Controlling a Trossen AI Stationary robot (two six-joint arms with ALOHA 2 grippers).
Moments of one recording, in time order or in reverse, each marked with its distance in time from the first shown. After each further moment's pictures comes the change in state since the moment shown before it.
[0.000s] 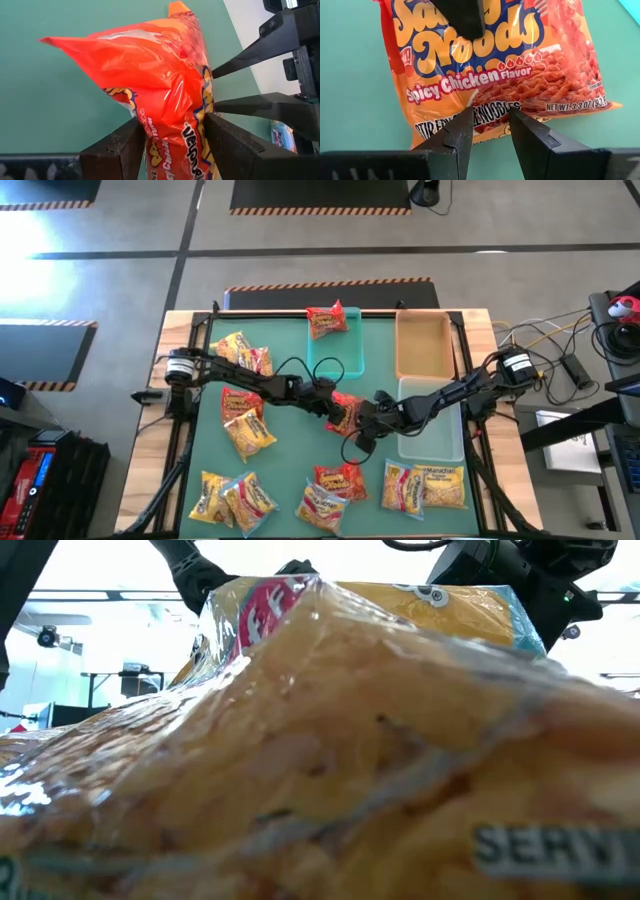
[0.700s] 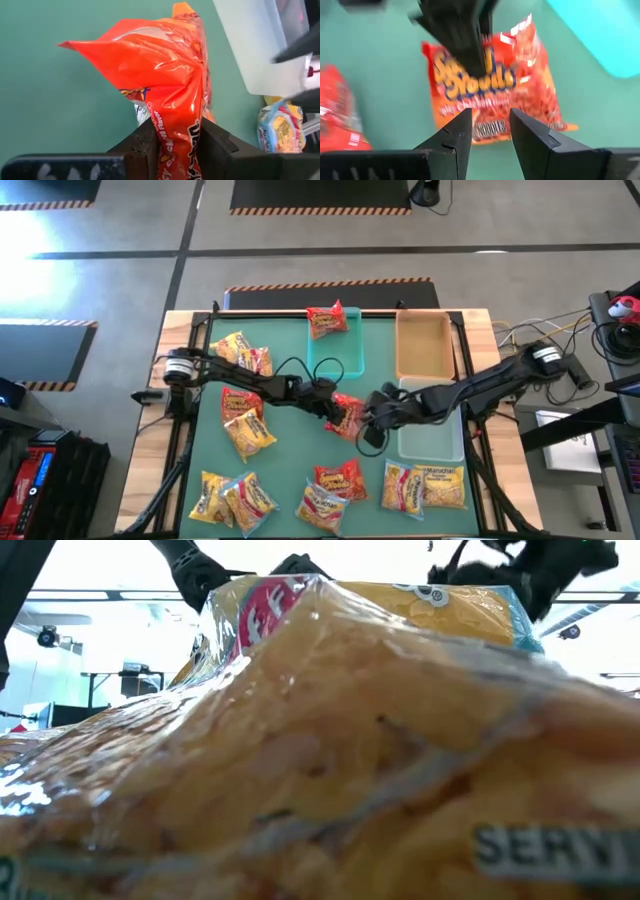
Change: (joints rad) left arm -0.002 -0.023 0.001 0.008 0.016 -0.031; right arm 0.001 -0.426 -0.005 -0.069 -0.007 -0.012
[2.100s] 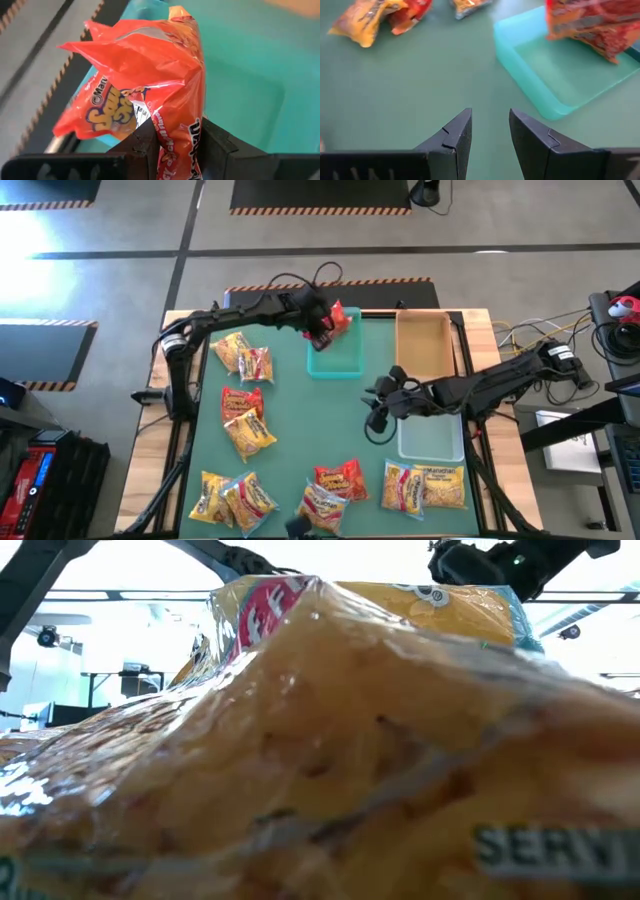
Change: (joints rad) left arm 0.487 -0.021 0.509 -0.742 -0.136 1.107; right arm -0.042 -0.119 -0.002 -0.015 0.192 -0.109
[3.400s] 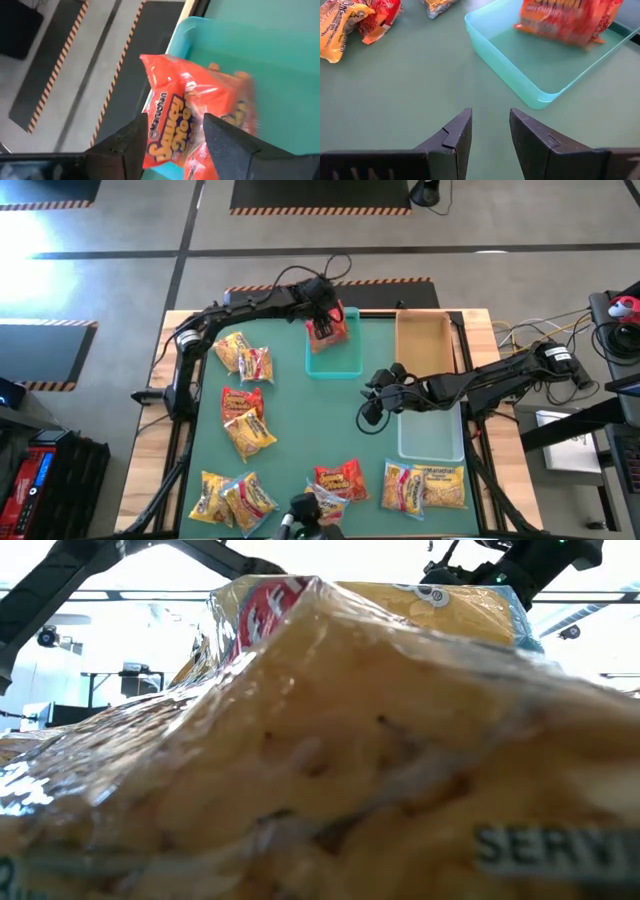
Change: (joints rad) left arm 0.035 0.136 0.201 -0.040 -0.202 0.194; right arm -0.057 0.036 -0.001 -0.004 -0.001 0.109
